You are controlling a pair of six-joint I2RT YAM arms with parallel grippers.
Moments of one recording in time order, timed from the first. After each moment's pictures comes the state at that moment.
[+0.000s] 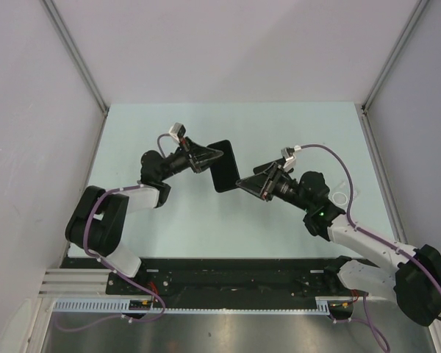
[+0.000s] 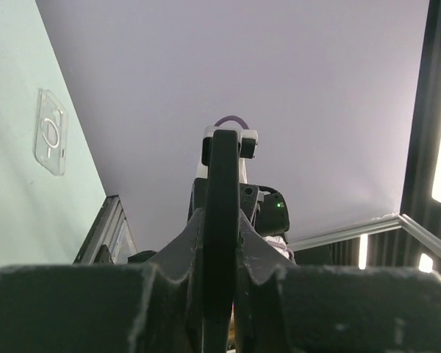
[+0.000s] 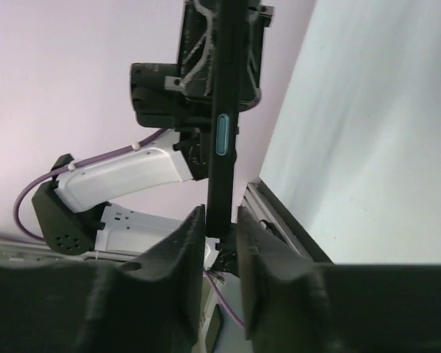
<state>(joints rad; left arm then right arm) -0.32 1.60 0.67 1.22 0.80 -1.70 0.64 1.06 0.54 0.52 -0.39 1.22</state>
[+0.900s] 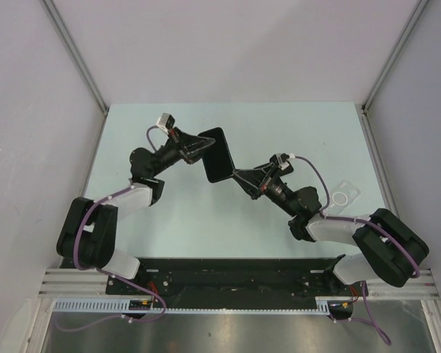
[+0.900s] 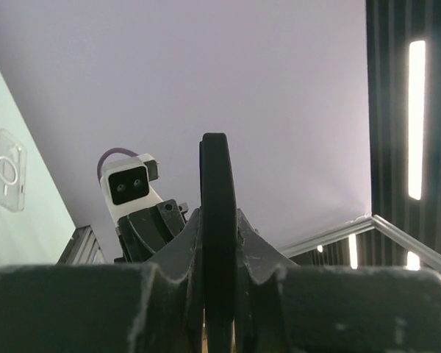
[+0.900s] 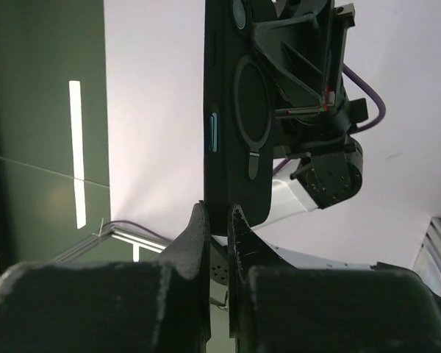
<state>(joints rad) -0.29 1.49 0.70 1.22 0.77 -1.78 0.74 1.38 0.42 1.37 -0.23 1.78</state>
